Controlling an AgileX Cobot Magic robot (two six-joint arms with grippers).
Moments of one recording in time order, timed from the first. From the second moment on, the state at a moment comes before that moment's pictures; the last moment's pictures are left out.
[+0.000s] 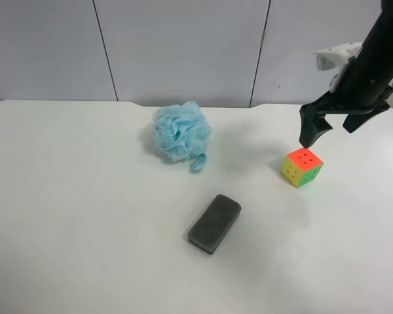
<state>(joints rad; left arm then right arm) -0.01 0.00 -0.51 0.07 1.06 -0.08 0.11 1.71 -1.27 0.07 1.05 -0.26</state>
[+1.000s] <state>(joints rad) -0.01 0.00 -0.51 0.07 1.06 -0.08 0.11 2.00 -1.27 0.09 0.81 -0.40</state>
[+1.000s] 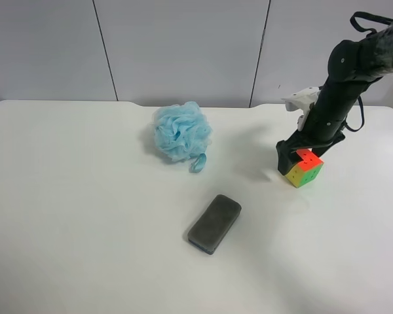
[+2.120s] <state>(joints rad) -0.01 0.00 -0.51 0.07 1.06 -0.08 0.11 2.02 -1.27 0.11 0.82 -0.41</state>
